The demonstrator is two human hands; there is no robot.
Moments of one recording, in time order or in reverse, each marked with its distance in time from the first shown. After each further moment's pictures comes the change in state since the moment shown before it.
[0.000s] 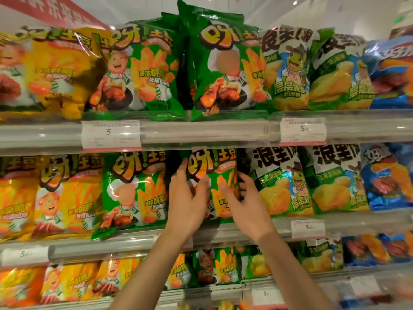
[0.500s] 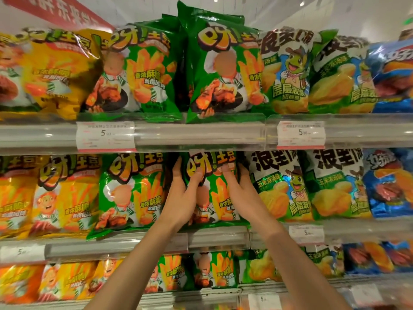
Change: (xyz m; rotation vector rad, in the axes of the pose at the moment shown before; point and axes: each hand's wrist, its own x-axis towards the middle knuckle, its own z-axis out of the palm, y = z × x) left_hand 0.011 0.015 -0.002 -0.107 -0.116 -0.031; right_hand 0.033 -0.011 -0.007 0.077 -0.121 0.095
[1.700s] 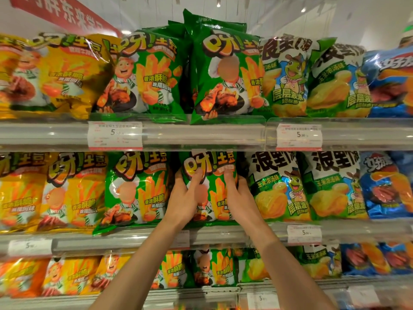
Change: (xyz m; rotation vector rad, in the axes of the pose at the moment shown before) left_hand -0.004 -0.001 0.004 0.015 0.045 -0.179; right_hand -0.012 0.002 0.012 0.021 0.046 0.067
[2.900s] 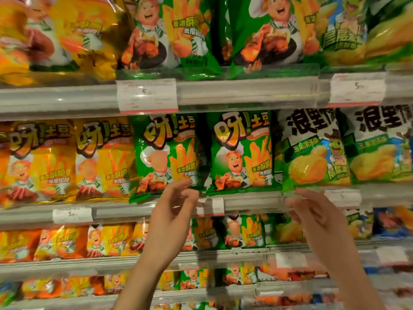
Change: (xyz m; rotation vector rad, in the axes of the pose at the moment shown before) left_hand -0.092 -0.057 -0.100 0.015 -0.007 0.156; right_hand -0.103 0.070 -0.033 -0.056 0.227 -0.094
